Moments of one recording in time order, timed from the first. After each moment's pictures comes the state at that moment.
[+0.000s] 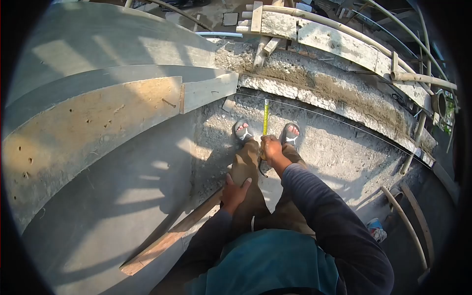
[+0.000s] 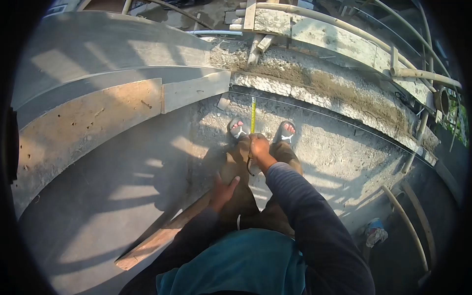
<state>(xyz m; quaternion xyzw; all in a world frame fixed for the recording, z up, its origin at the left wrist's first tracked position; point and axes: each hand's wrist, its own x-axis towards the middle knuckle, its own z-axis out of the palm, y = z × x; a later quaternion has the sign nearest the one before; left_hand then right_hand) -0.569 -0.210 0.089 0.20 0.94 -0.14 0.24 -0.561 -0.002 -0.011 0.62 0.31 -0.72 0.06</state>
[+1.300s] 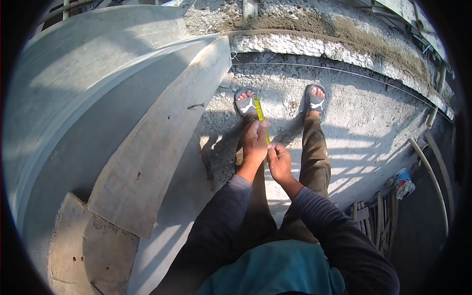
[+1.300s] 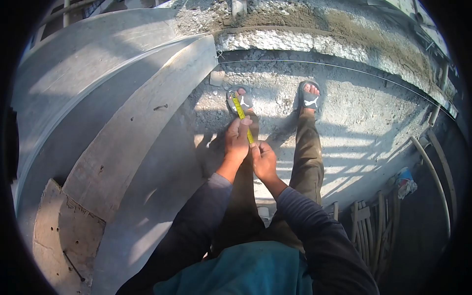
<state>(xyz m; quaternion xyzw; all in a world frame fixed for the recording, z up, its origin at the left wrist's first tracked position) -0.701 -0.117 -0.091 0.08 0.80 0.30 0.52 -0.580 -0.135 -0.080 0.66 0.32 -0.68 0.00</state>
